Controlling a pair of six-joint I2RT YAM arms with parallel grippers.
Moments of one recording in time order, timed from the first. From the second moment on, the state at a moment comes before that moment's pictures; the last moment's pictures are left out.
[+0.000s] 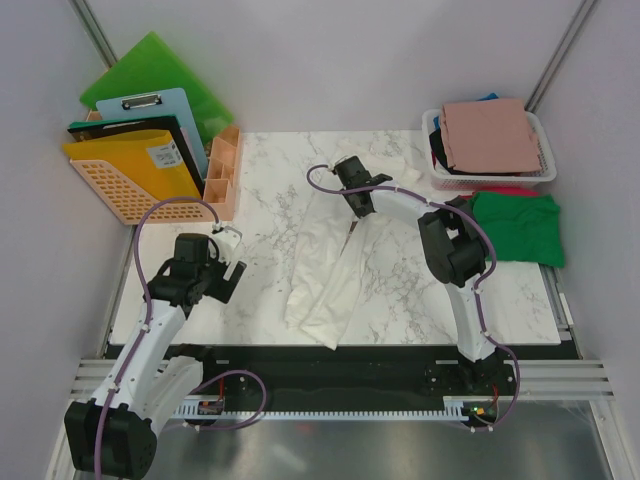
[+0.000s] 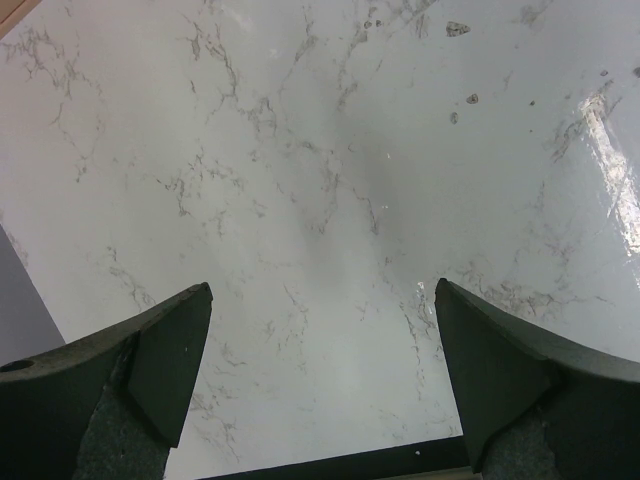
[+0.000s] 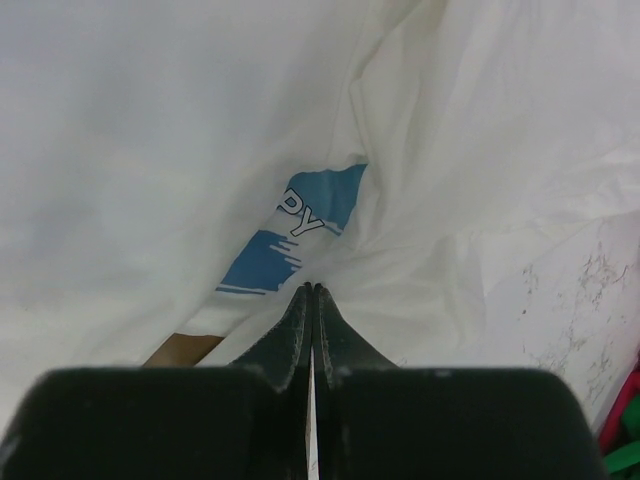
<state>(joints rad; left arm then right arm) -0.14 0.82 0.60 -0.65 -0.07 0.40 0.54 2.21 1.68 -0.46 0.37 -0.11</state>
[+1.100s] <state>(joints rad) -0.14 0.82 0.60 -0.65 -0.07 0.40 0.54 2.21 1.75 -0.43 0.40 -0.13</state>
